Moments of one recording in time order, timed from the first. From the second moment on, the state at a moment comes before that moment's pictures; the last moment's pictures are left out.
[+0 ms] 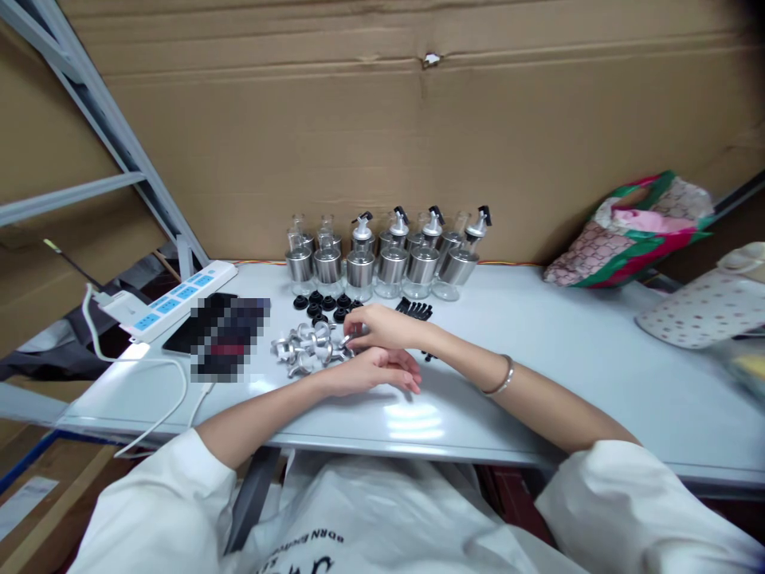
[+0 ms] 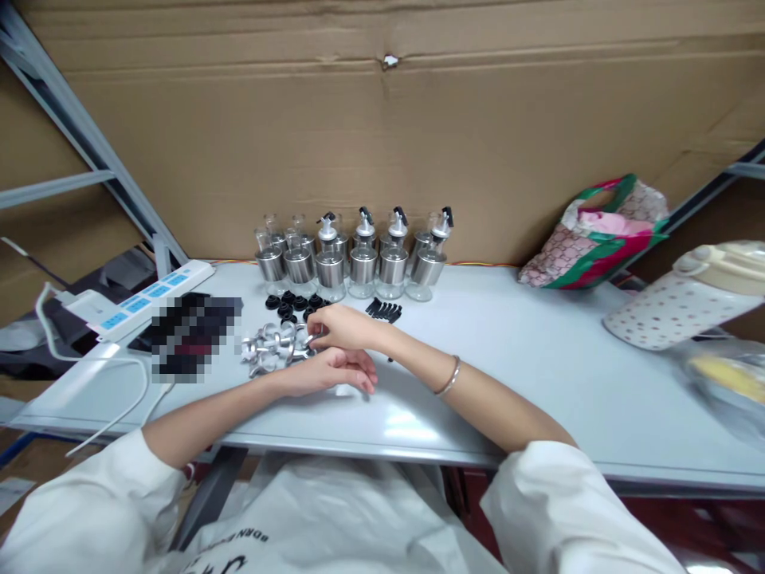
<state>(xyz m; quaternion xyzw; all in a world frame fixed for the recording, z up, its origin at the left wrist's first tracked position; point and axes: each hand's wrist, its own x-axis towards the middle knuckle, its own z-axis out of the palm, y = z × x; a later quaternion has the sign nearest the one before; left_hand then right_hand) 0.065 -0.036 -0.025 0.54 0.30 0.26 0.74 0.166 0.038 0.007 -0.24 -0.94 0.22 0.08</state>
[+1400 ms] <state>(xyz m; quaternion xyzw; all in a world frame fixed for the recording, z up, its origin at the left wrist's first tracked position) 0.066 -0.036 -0.027 0.52 0.39 0.42 0.64 0.244 -0.009 -0.005 -0.30 -0.92 0.11 0.21</state>
